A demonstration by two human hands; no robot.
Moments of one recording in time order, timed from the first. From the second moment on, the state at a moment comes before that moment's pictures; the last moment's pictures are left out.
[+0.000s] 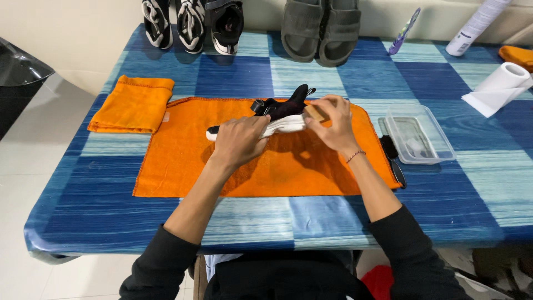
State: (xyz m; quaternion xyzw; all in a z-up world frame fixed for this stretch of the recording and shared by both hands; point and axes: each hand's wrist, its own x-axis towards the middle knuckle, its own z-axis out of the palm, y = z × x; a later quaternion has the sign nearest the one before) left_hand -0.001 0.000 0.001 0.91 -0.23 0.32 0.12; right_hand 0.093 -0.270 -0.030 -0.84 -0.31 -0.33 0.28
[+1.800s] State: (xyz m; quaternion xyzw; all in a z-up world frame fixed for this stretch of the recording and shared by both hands) left_hand -0.005 0.002 -0.007 0.92 -0.22 0.32 0.12; right_hand 0.074 -0.323 0.022 -1.00 0.02 0.03 0.05
